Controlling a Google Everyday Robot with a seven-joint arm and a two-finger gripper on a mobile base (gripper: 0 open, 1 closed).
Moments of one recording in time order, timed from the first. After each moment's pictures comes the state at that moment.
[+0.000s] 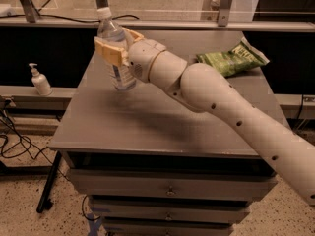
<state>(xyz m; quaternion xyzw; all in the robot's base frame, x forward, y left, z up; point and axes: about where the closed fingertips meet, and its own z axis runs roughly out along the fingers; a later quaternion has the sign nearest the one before) 0.626 0.110 0.985 -0.29 0.57 0.35 0.68</state>
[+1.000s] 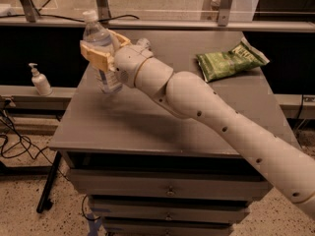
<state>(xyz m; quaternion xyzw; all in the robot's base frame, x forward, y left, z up) 0.615 0.143 0.982 -0.29 0.54 0.37 0.69</state>
